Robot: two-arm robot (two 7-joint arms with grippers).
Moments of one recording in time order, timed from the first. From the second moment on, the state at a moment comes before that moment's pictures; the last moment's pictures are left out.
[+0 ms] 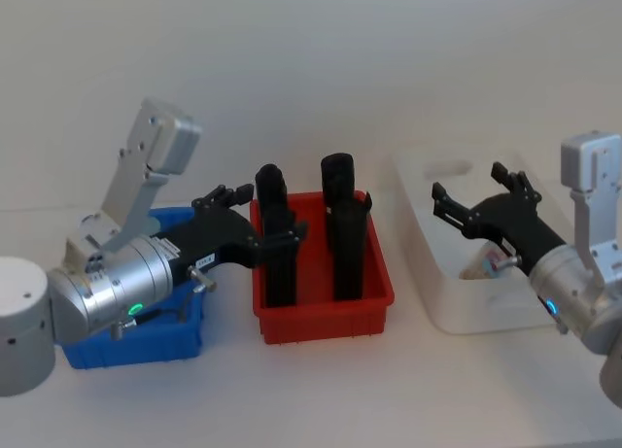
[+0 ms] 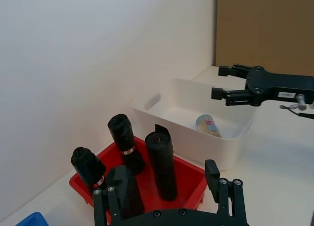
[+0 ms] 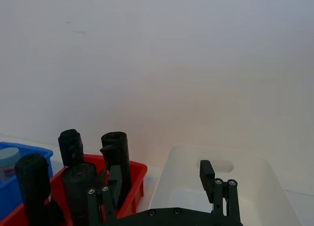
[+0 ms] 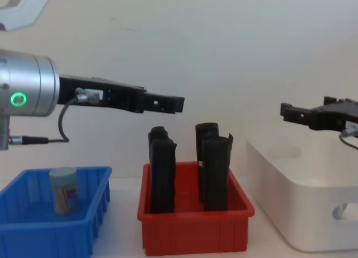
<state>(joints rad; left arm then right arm) -0.41 0.42 0.31 -1.64 -0.34 0.40 -0.50 0.35 0.23 -0.23 -1.37 0.25 -0.01 0.19</state>
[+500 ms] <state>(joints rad) -0.34 0.41 0.37 -1.63 -0.28 0.25 -0.30 0.20 0.27 -0.23 -1.53 0.27 0.01 0.14</state>
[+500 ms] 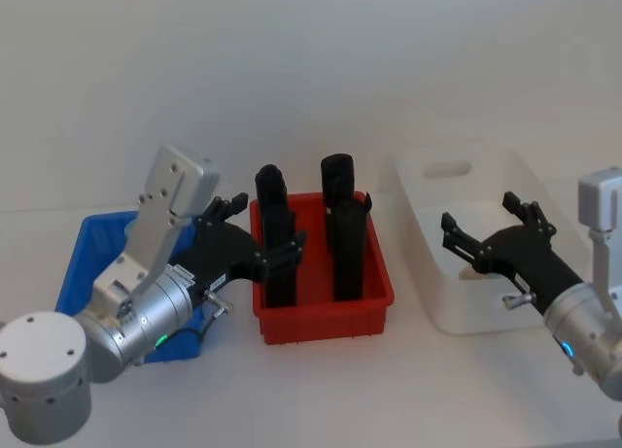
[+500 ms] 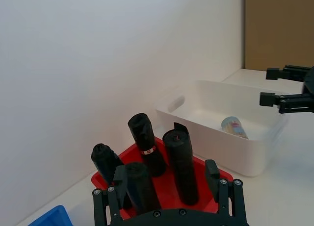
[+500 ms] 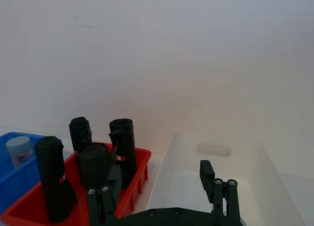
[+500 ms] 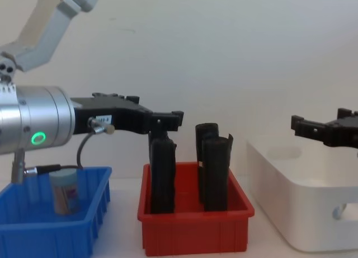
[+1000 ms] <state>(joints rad) -0.27 0.39 0.43 -1.63 -0.23 0.09 -0.10 0.06 0.32 -0.23 -1.69 0.28 0.03 0.09</state>
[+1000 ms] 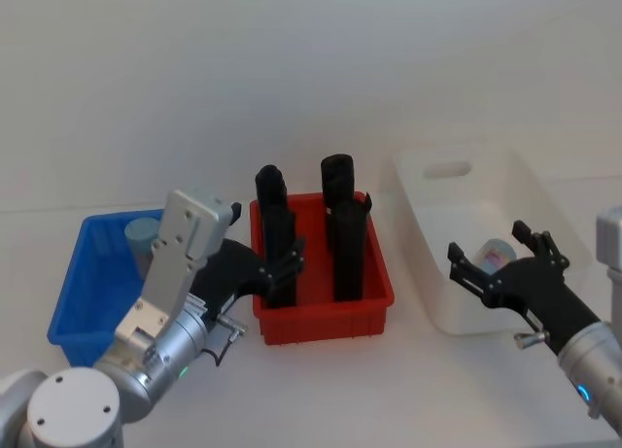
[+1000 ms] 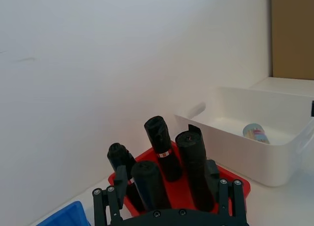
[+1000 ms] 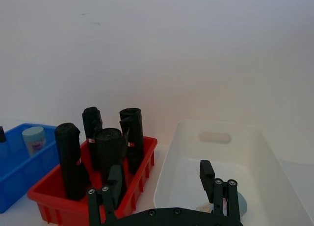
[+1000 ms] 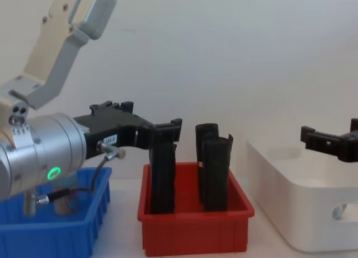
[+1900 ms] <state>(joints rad) -0.24 0.38 0.45 -1.63 -0.20 0.01 -0.01 -0.01 0.34 -0.23 -1.77 0.29 0.03 0.07</state>
